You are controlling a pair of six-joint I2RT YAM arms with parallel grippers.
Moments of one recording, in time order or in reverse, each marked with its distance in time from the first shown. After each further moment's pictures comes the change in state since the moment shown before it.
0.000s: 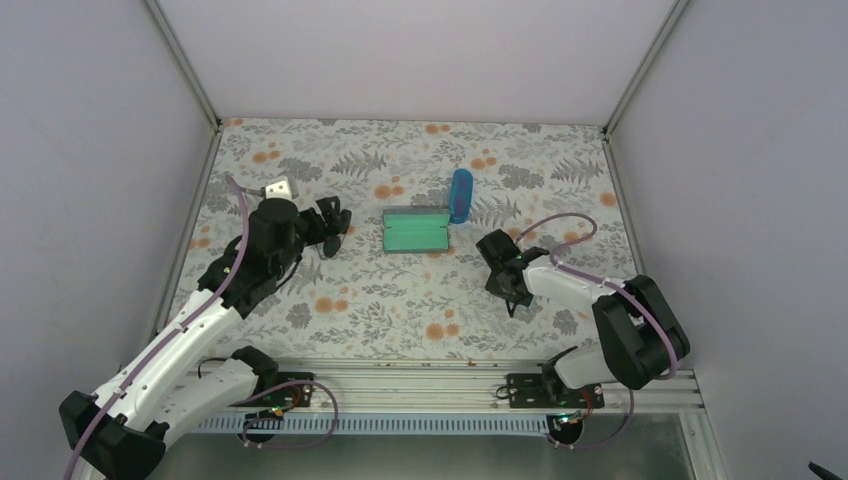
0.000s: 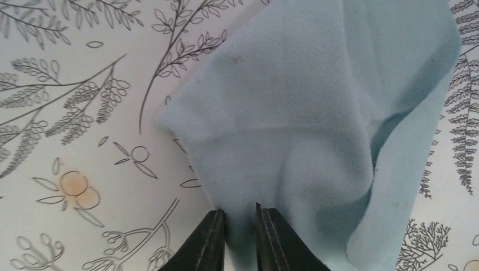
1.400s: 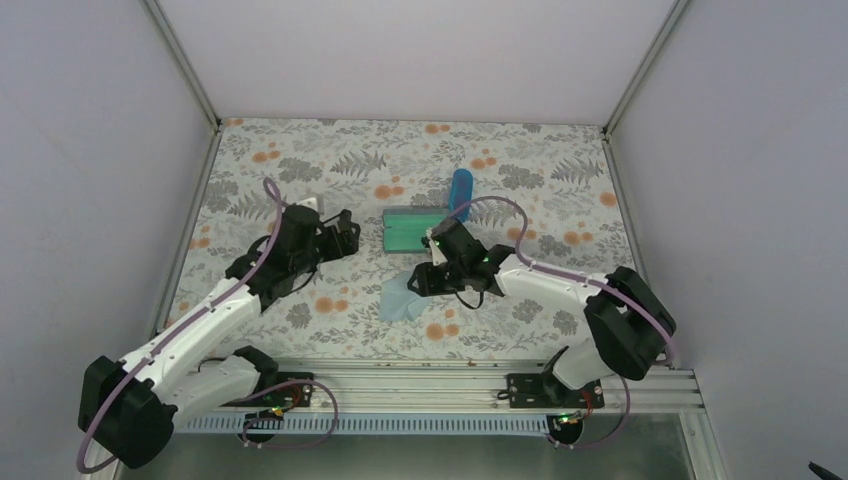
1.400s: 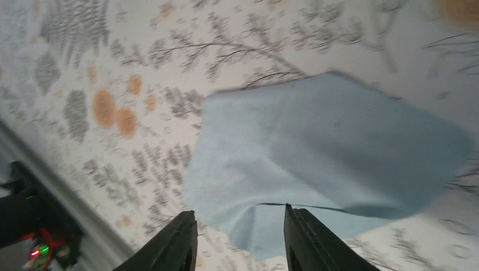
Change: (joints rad) left arm 0.000 0.115 -0.100 0.050 0.181 -0.029; right arm 0.278 0.085 0.159 0.343 -0.645 -0.312
